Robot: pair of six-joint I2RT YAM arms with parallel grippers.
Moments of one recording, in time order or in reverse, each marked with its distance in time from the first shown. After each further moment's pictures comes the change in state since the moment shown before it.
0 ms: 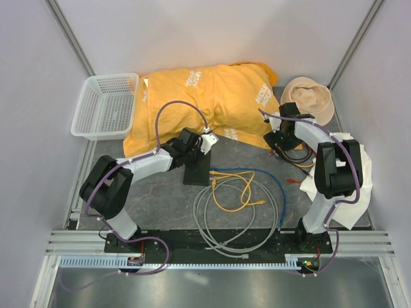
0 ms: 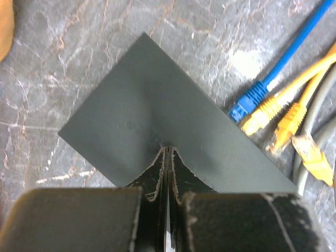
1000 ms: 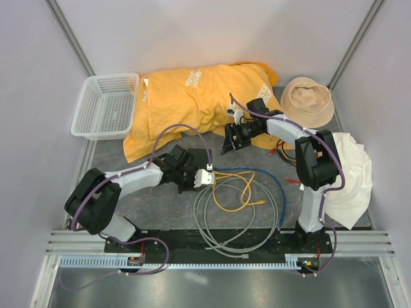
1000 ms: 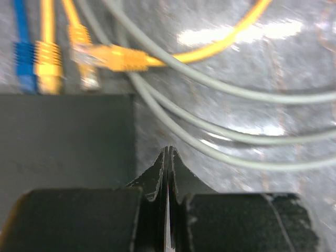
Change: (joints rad) left arm -0.011 -0.183 -0.239 -0.161 0.468 0.649; right arm 0.238 0.163 0.176 0.119 -0.810 0.397
